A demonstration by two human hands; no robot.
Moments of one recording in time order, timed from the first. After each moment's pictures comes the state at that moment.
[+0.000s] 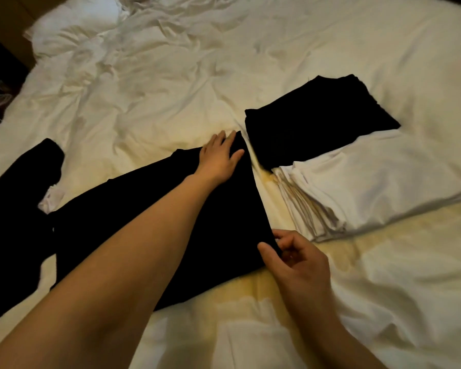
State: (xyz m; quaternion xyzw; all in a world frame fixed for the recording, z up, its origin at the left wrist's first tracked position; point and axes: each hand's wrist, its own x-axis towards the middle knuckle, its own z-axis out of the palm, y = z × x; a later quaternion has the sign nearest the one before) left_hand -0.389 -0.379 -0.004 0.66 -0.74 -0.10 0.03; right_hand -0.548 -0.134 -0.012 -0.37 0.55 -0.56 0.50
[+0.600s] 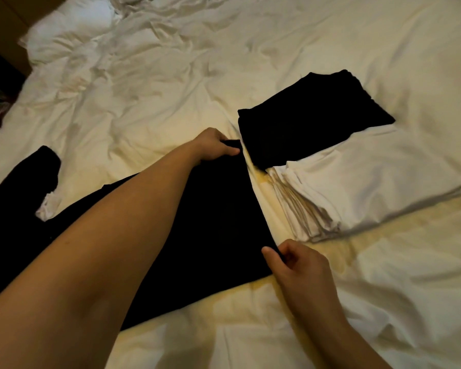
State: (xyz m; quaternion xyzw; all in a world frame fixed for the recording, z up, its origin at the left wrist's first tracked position) left_hand -0.397 -0.412 0.043 0.69 -0.66 -0.28 0.03; right_hand -0.567 -0.137 -0.017 -0.48 0.64 -0.42 0.42
